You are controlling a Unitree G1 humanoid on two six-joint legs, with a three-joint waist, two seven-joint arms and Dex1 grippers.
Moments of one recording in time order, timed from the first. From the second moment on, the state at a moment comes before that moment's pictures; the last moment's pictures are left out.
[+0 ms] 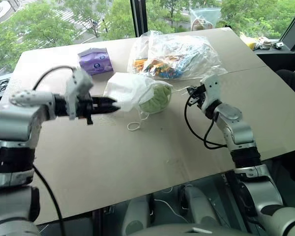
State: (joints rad) left arm -0.44 0.99 0.02 0.02 -0.41 0.63 -1.29; right arm -0.64 -0.19 0.03 0.21 0.12 0.32 0.42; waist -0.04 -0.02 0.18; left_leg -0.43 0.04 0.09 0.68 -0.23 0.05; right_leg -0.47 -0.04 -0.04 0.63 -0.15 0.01
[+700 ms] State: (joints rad) left arm -0.43 0.66 -0.10 0.08 -0.19 0.31 -0.94; right arm -0.65 -0.18 0.03 0.17 0.12 0.35 0.43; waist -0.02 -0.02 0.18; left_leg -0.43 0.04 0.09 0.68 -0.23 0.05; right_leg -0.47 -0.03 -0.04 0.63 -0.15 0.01
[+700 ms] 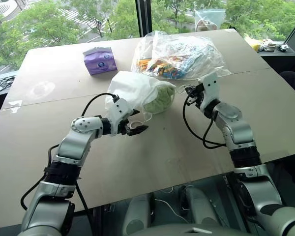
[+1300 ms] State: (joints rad) left arm -0.46 0.57 -0.17 0.13 -0.10 0.29 -0.88; right arm -0.64 -0.17 0.04 0.17 0.12 0.36 0.42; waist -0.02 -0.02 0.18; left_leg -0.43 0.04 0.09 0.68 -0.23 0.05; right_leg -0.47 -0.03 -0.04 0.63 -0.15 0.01
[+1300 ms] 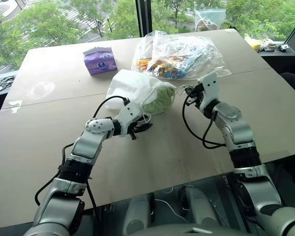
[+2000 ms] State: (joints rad) left arm -0.72 0.73 0.12 0.23 0.22 -0.05 -0.19; right arm -0.90 -0.39 0.08 0.49 -0.32 -0.24 -0.02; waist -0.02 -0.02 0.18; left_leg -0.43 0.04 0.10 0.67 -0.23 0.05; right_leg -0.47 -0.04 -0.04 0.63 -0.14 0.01
